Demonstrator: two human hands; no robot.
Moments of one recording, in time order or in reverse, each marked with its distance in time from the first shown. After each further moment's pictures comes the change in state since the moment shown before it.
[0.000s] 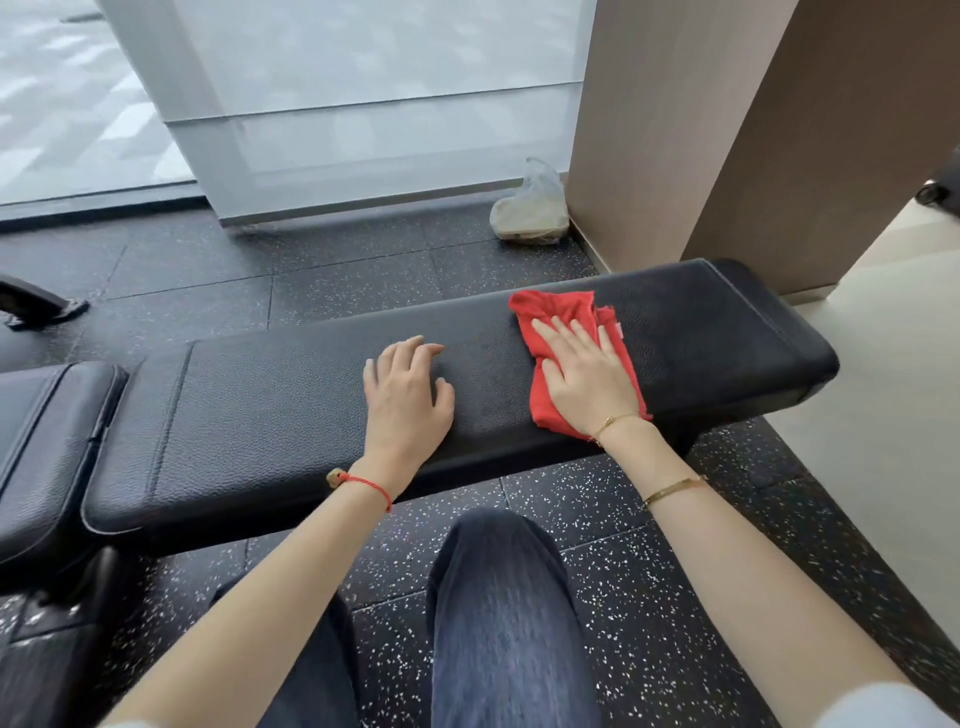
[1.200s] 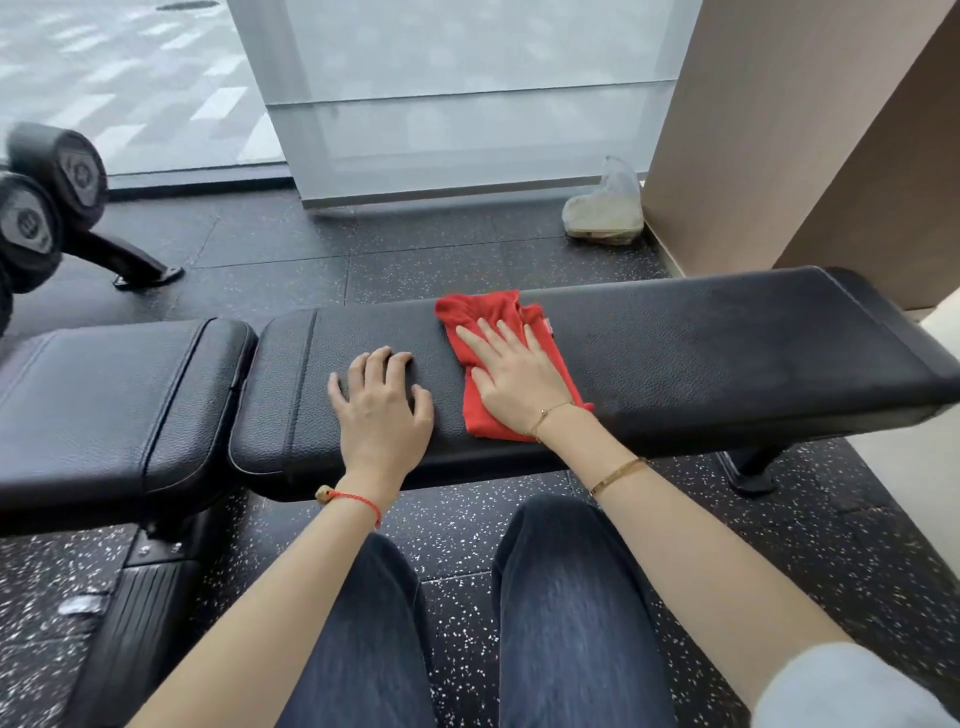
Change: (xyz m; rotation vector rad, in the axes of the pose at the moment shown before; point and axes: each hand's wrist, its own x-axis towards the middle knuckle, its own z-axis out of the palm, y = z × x) left_hand -0.046 -0.125 -0.051 0.248 0.141 -0.214; right_hand 0.018 -0.188 0.039 0.007 -0.150 -0.283
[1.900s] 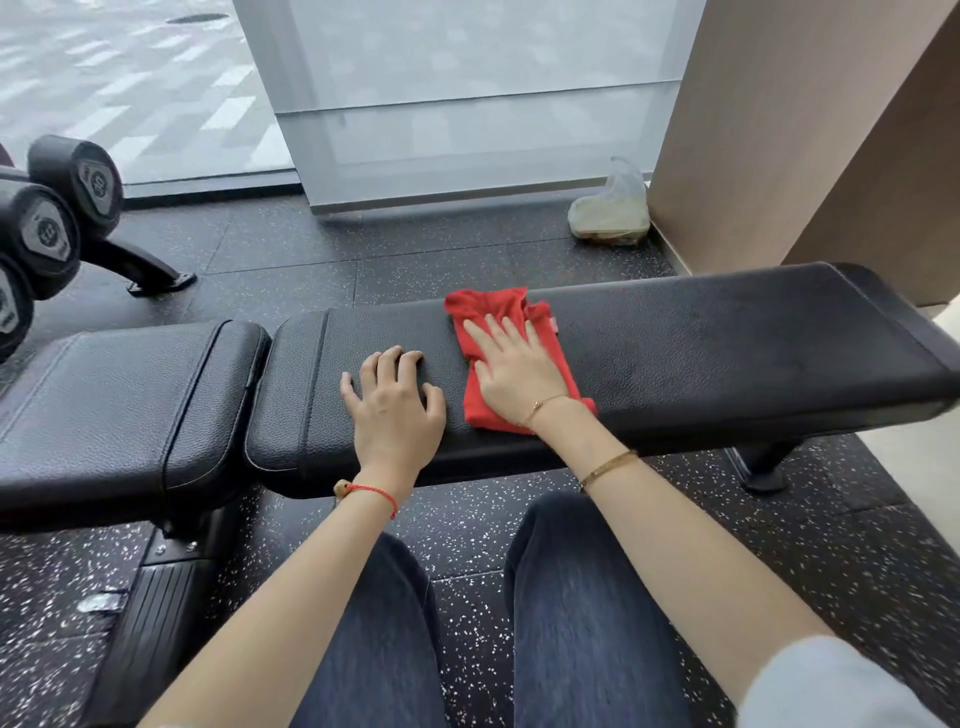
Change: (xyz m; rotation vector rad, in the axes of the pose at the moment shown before) left_hand 0.000 0.003 -0.002 -0.011 0.009 -0.011; right_hand 0.007 -0.013 -0.001 -0.048 -0.013 0.066
